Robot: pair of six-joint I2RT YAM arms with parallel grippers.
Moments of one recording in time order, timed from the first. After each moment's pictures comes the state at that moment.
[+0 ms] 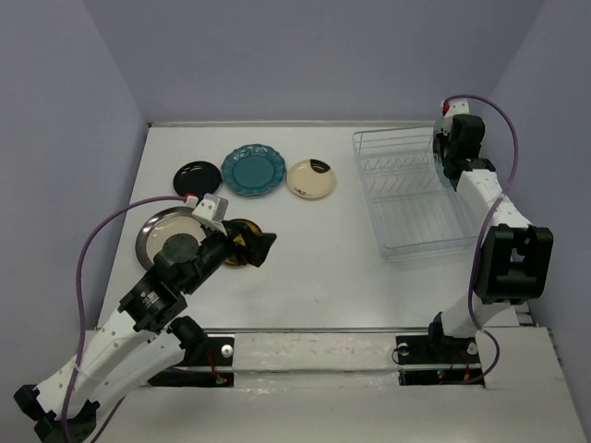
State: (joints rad) left arm -0.76 0.54 0.68 -0.28 -0.10 -0.40; right arm -0.05 1.62 1.32 -0.15 0.34 -0.31
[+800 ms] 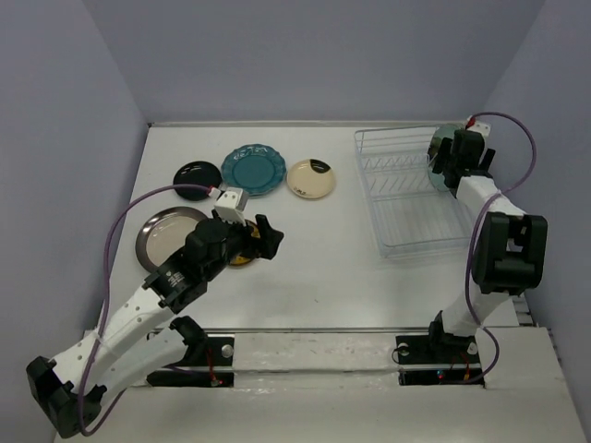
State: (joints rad) left arm -0.75 0.71 0.68 -0.28 -0.15 -0.44; right arm -0.11 1.71 1.20 -0.03 0.43 0.08
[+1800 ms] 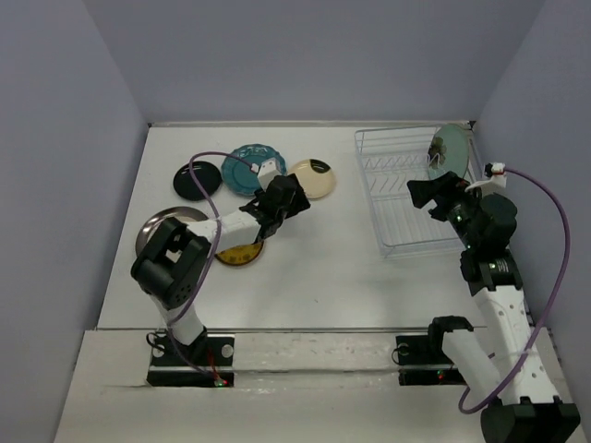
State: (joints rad) left arm -0.67 1.69 0.97 0.12 -0.35 -0.83; right arm 0.01 0.74 0.73 -0.11 -0.21 0.60
